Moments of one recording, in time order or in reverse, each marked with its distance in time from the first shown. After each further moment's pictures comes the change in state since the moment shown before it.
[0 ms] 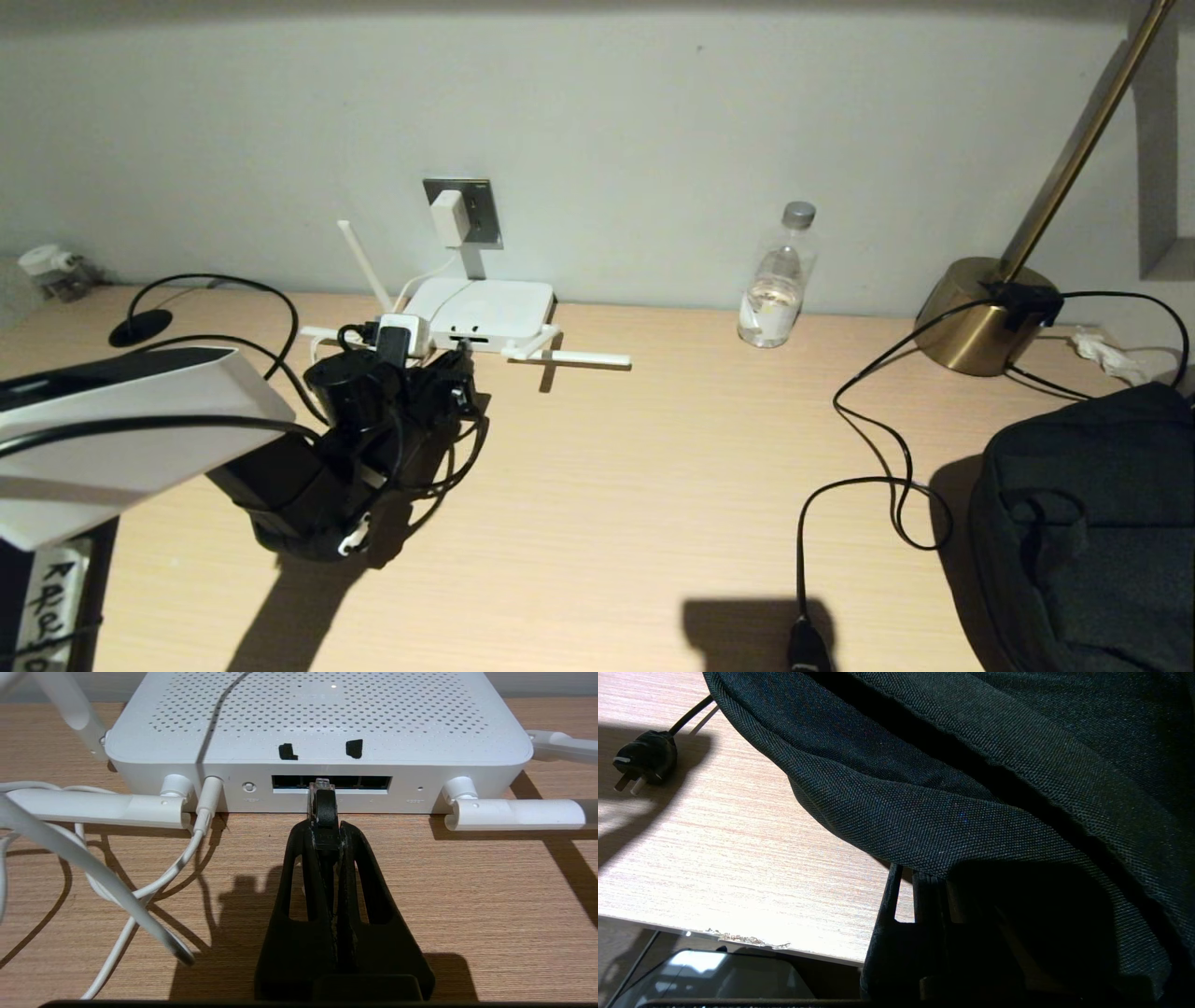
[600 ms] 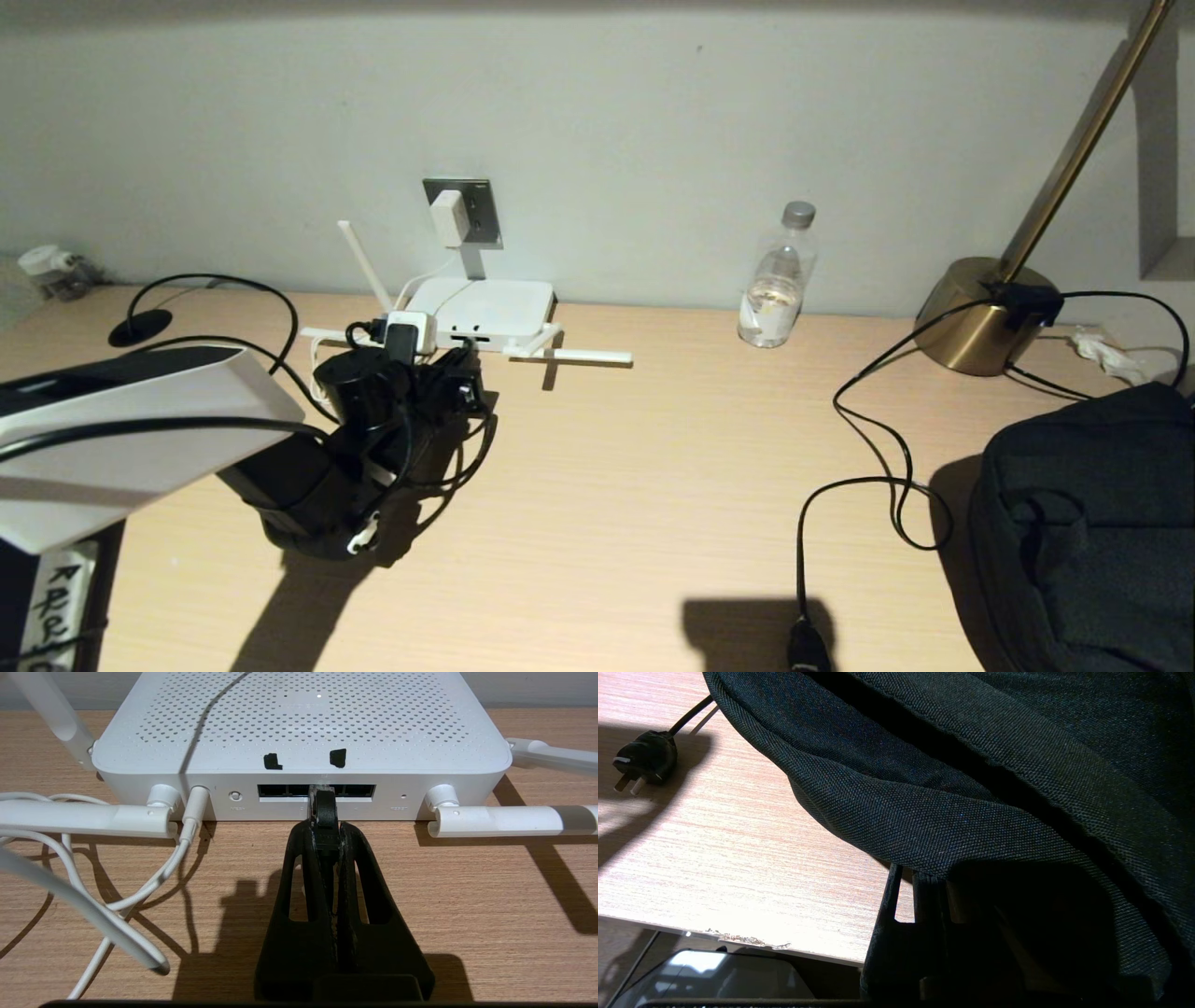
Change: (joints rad) left arm -0.022 0.001 -0.020 0.001 0.024 -0.003; right arm 0.000 0.000 0.000 0.000 0.000 0.000
